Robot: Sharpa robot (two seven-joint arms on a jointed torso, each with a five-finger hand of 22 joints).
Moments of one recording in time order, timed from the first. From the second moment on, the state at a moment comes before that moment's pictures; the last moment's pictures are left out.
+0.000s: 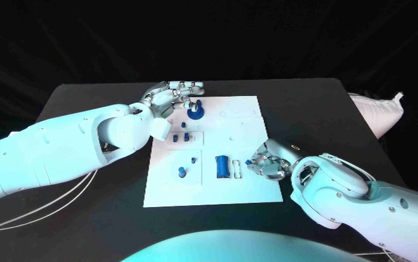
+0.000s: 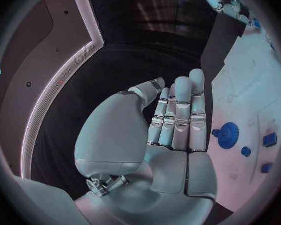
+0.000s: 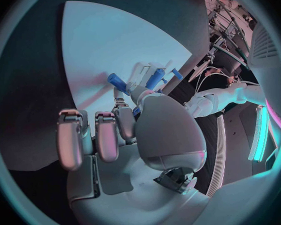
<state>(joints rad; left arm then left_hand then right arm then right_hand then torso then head) 1.11 -0.87 -0.01 1.54 0.09 -0.16 0.31 1.35 -0.15 0.52 -0.02 0.12 1.01 0.20 0.10 0.07 1.06 0.13 0.20 0.07 1.19 0.03 0.98 0.52 0.17 1.19 0.12 0.46 1.05 0.78 -0.94 0.14 1.90 -1.53 -0.31 -0.59 1.26 -0.02 0.44 0.12 0.11 1.11 0.08 0.13 0.27 1.45 0.00 1.26 1.30 1.47 -0.06 1.51 1.31 0.03 1.47 0.05 1.49 1.31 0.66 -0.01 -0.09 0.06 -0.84</state>
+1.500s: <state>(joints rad) 1.11 -0.87 -0.01 1.54 0.06 -0.16 0.30 1.35 -0.14 0.52 -0.02 0.12 1.01 0.20 0.10 0.07 1.06 0.13 0.20 0.07 1.18 0.04 0.98 0.52 0.17 1.19 0.13 0.46 1.05 0.78 -0.84 0.14 1.84 -1.50 -0.29 -0.61 1.14 -0.05 0.38 0.16 0.19 1.15 0.06 0.17 0.37 1.47 -0.01 1.28 1.31 1.47 -0.07 1.51 1.31 0.03 1.47 0.04 1.50 1.31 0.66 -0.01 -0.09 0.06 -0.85</state>
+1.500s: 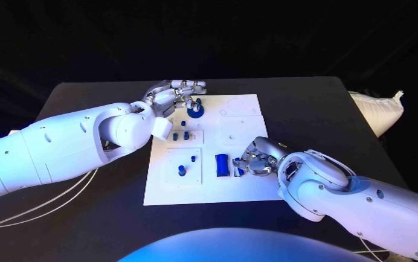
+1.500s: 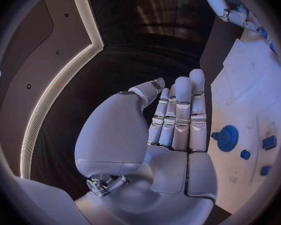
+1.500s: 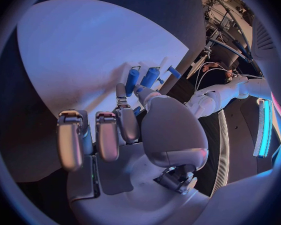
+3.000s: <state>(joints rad) 1.11 -0.87 -0.01 1.54 0.06 -0.15 0.29 1.34 -0.14 0.52 -0.02 0.12 1.01 0.20 0.10 0.07 1.06 0.13 0.20 0.07 1.18 0.04 0.98 0.52 0.17 1.19 0.13 0.46 1.05 0.78 -0.86 0.14 1.87 -1.54 -0.23 -0.61 0.99 -0.02 0.10 0.29 0.25 1.17 0.05 0.19 0.41 1.47 -0.02 1.25 1.31 1.47 -0.08 1.51 1.31 0.03 1.47 0.03 1.51 1.31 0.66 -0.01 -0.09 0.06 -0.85</state>
